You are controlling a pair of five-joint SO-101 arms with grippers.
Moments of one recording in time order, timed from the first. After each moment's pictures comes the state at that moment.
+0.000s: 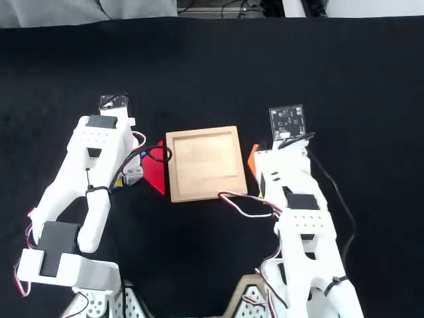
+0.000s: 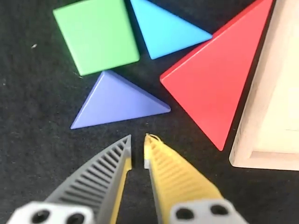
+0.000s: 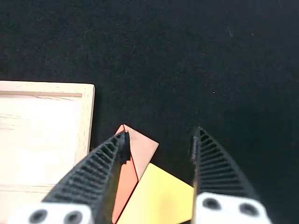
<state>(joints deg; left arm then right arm) 0.2 -0.7 26.4 72.9 13.2 1.4 -43.3 74.7 16.2 10.1</state>
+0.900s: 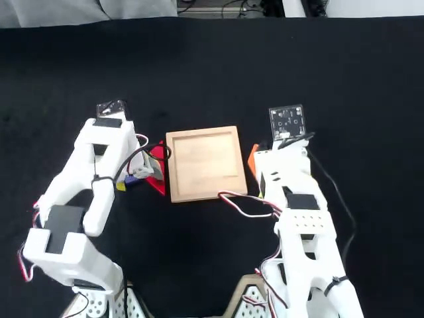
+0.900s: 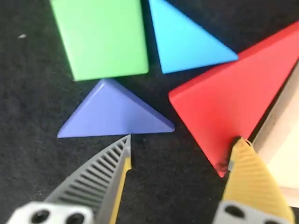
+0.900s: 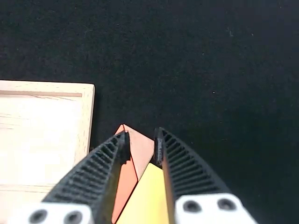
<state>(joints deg) 0.2 8.0 24.9 69.0 21.1 1.4 -43.3 74.7 16.2 10.3</state>
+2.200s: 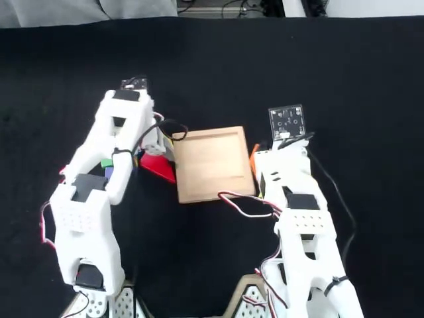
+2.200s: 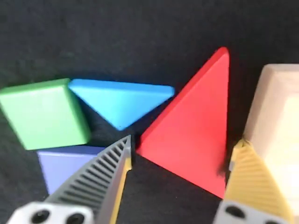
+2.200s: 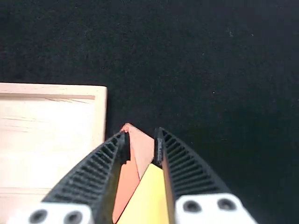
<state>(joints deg) 3.9 29.4 -4.3 76.9 15.2 1.4 -43.3 74.7 16.2 10.3</state>
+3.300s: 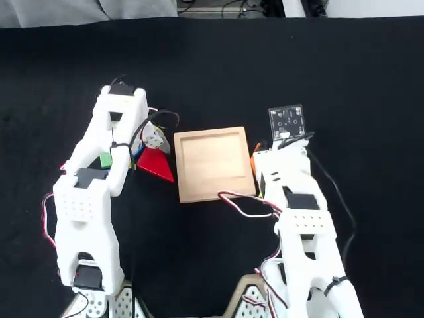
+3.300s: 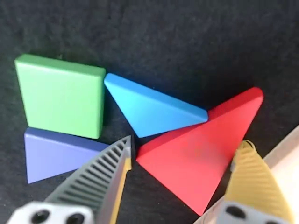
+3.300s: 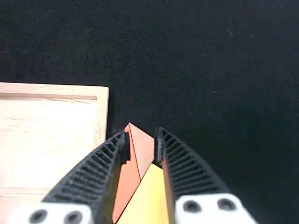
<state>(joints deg) 1.3 39.0 -15.2 83.9 32.0 1.4 -43.3 74.7 16.2 10.3</state>
